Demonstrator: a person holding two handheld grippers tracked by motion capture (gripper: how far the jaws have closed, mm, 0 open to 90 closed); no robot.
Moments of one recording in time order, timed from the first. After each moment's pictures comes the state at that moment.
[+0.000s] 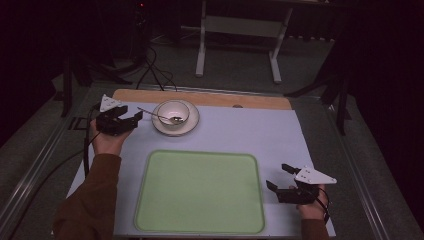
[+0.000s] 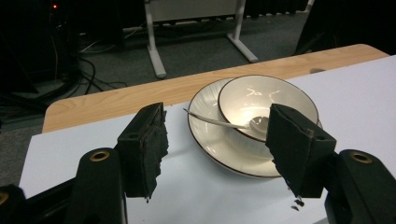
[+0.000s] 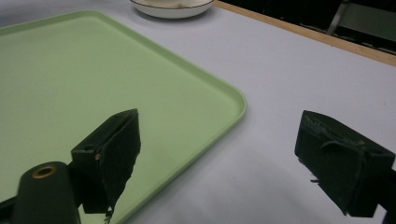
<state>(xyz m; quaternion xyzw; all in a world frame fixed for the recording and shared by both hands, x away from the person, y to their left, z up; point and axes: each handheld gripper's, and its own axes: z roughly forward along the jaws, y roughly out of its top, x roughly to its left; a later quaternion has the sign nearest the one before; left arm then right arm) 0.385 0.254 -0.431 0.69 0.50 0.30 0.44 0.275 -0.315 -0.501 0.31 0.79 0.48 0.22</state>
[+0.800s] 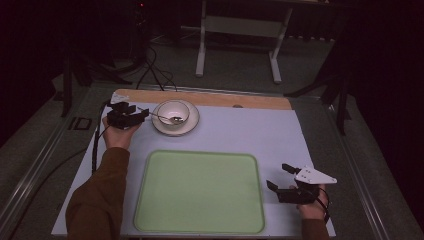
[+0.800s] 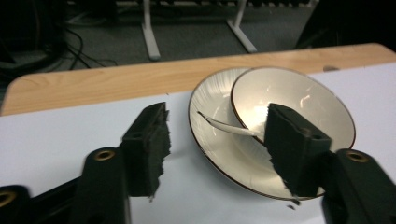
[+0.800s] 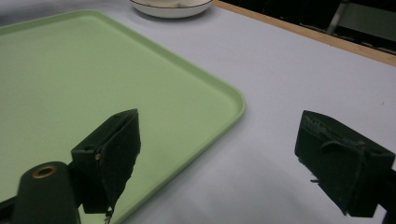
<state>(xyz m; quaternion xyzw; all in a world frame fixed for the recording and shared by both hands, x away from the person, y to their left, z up) 0.434 0.248 -0.464 0.68 0.54 0.24 0.43 0.275 -0.316 -0.501 0.31 0.79 0.48 0.22</state>
